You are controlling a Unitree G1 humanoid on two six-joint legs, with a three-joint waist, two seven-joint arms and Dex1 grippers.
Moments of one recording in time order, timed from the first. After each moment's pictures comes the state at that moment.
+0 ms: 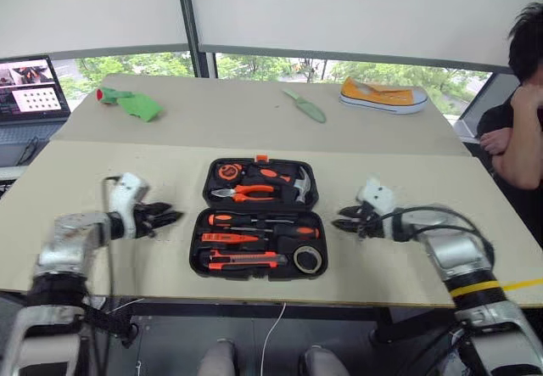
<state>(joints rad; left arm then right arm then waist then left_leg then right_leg) -0.50 0.82 0.17 0.42 -0.31 0.62 -1.00 -0.53 -0.69 0.11 0.13 0.14 0.56 1.02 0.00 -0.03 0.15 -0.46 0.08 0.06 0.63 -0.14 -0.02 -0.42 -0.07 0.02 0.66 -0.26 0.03</state>
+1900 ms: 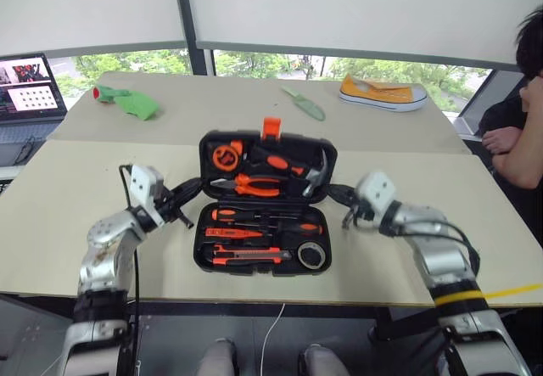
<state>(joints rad) -0.35 0.47 0.24 0.25 -0.37 0.01 -0.96 -0.43 -0.56 0.10 0.25 -0.03 -0.33 0.70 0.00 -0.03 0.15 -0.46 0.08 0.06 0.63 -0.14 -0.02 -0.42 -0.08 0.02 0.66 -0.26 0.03</state>
